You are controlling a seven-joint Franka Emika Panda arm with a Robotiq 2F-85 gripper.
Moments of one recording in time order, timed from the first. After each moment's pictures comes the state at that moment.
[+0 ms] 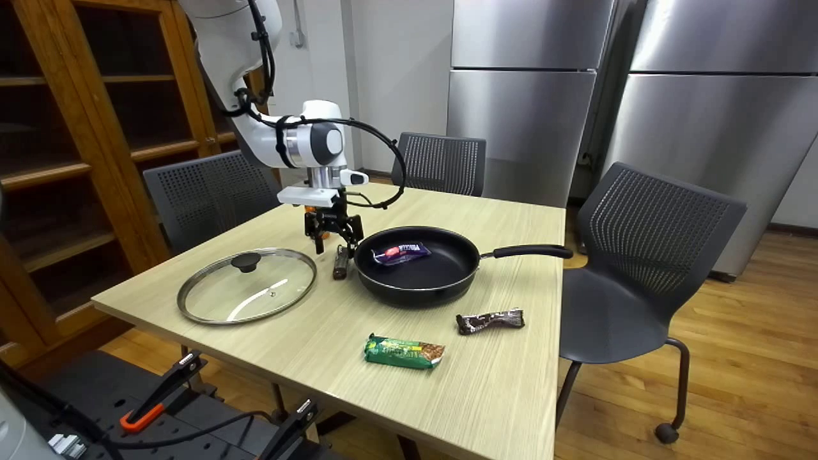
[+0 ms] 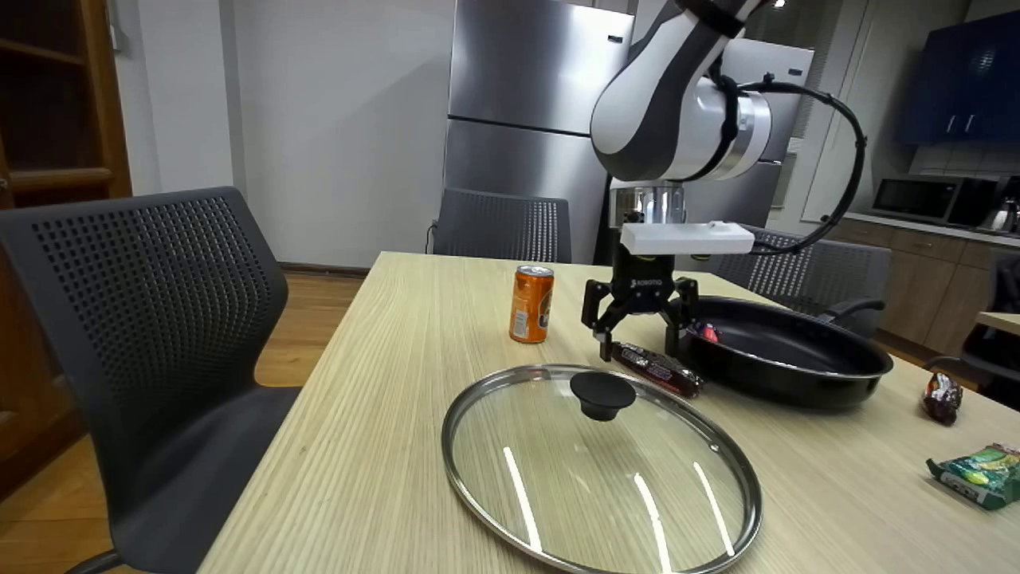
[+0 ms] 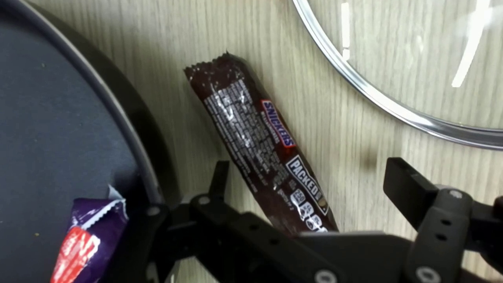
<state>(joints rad) 0.22 0.79 -0.05 -1.76 -0.05 2.38 0.21</state>
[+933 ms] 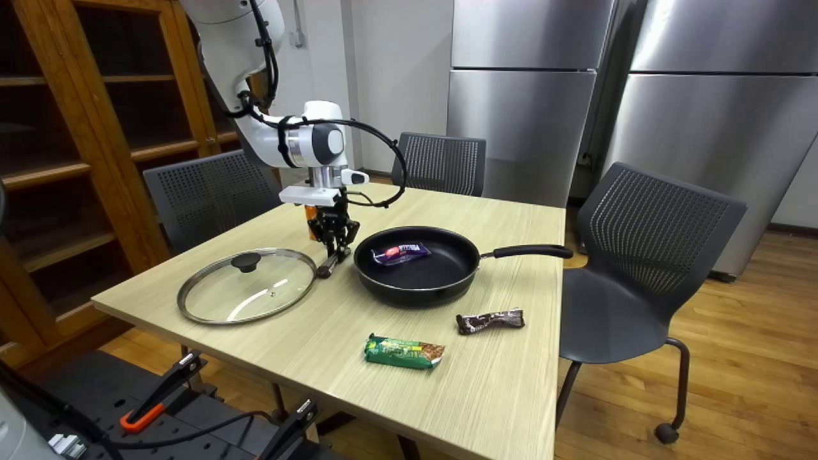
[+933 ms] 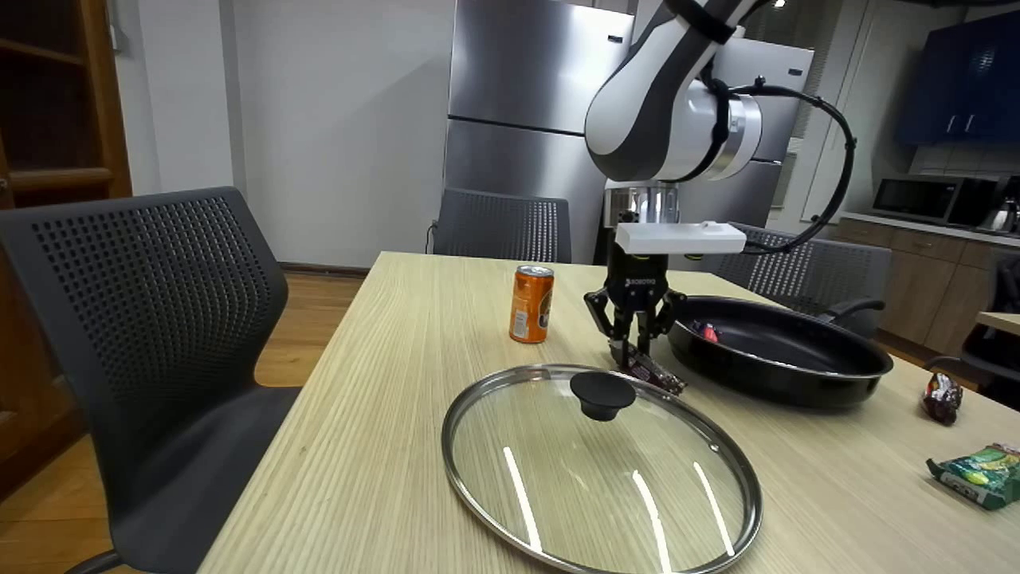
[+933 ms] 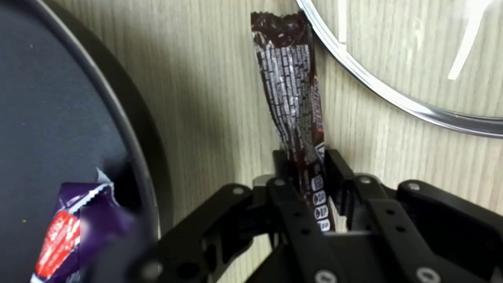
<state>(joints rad) 0.22 0.81 -0.04 -1.72 -0.05 2.37 0.19</state>
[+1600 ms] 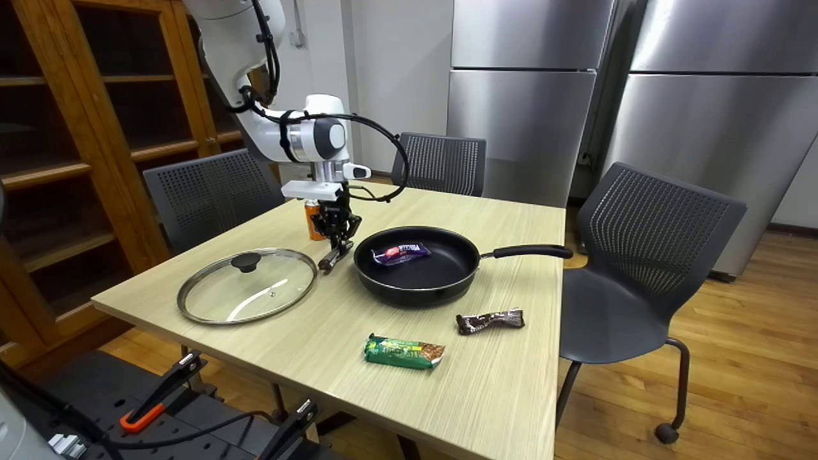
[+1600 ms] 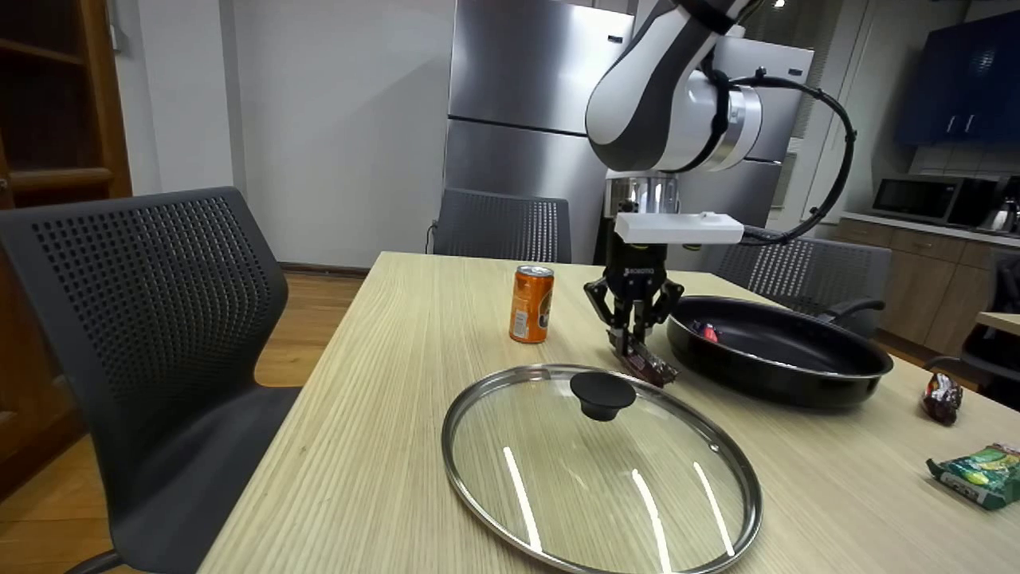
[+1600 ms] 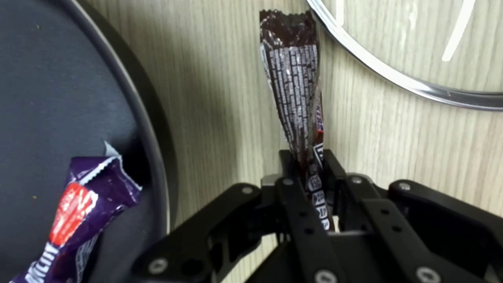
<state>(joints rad) 0.21 0.80 -0.04 -1.70 -0.05 2.37 0.19</state>
